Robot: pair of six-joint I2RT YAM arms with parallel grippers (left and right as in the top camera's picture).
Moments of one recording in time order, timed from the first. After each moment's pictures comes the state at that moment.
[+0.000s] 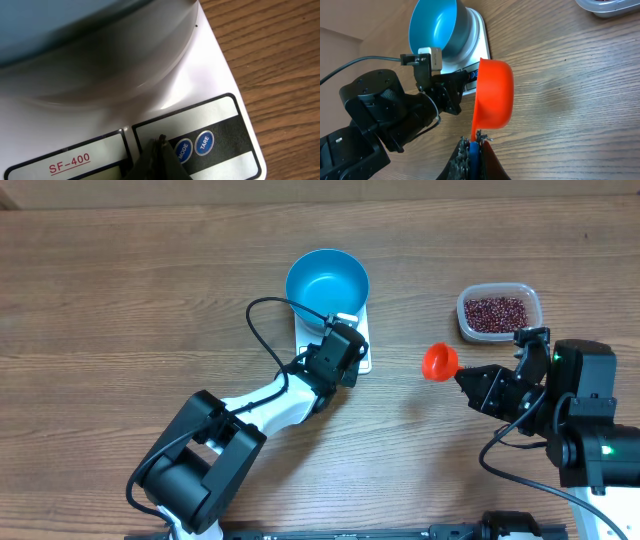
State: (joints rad) left arm -0.68 1.88 0.97 0.02 -0.21 -0.35; right arm -0.04 0.91 0.99 -0.98 -0.49 0.41
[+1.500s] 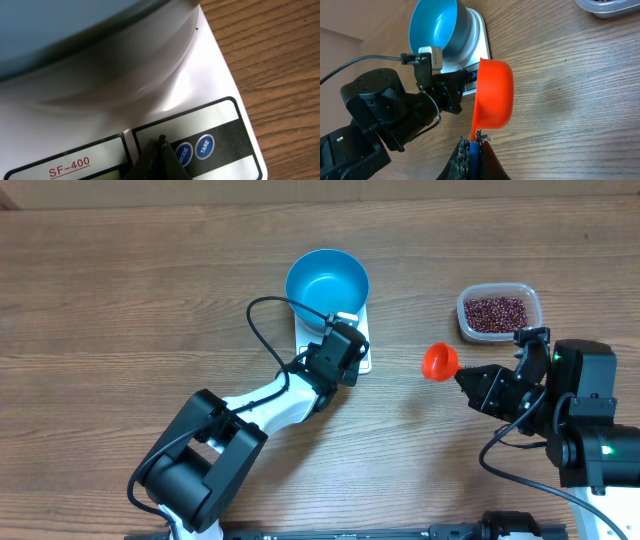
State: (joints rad) left arm -0.68 1.88 0.98 0.01 -0.22 -0.35; right arm -0.04 0.91 0.99 -0.98 -0.49 0.41
